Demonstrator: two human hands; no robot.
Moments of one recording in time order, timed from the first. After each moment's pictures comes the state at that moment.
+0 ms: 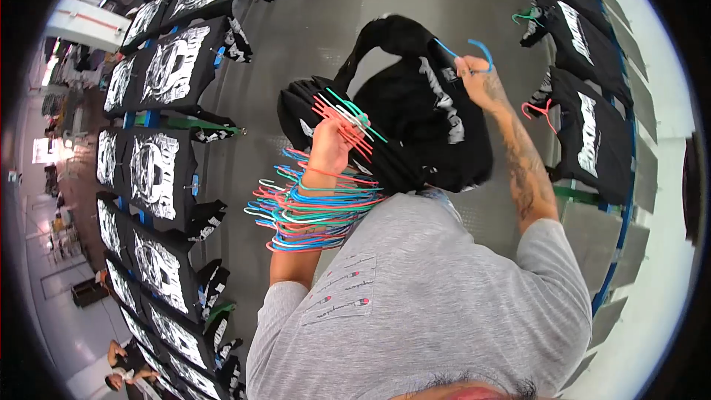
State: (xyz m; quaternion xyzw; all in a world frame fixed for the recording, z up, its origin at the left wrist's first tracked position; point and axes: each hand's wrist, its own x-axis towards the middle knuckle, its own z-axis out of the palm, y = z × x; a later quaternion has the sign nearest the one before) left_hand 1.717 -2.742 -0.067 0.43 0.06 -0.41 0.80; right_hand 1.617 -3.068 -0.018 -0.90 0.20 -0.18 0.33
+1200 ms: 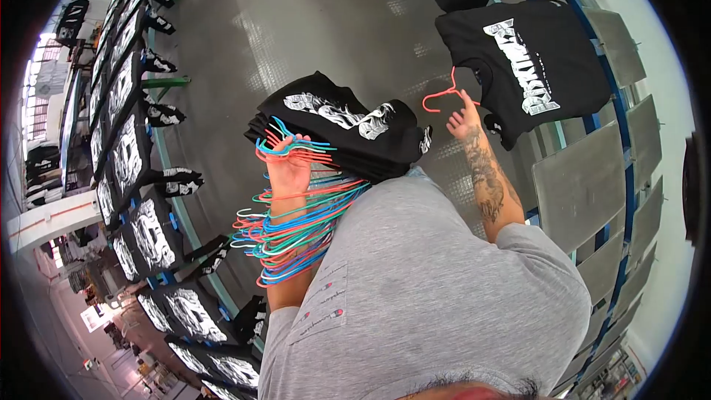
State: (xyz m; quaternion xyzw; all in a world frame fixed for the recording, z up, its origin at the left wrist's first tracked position) left_hand 1.748 -3.051 -0.093 0.35 0.08 -0.50 0.79; right_hand 1.409 -3.316 -0.228 0.02 0.66 -0.30 0.69
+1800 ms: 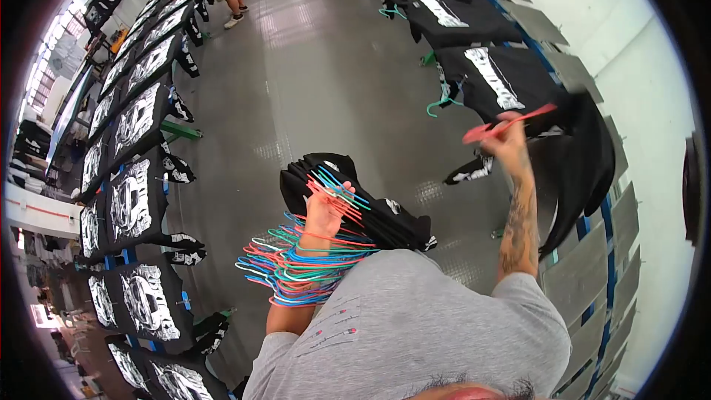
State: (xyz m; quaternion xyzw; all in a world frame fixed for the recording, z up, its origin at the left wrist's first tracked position) left_hand 1.963 -3.158 -0.089 0.36 0.07 -0.55 0.75; right_hand 1.642 -3.434 0.022 -0.73 0.38 -0.36 0.44
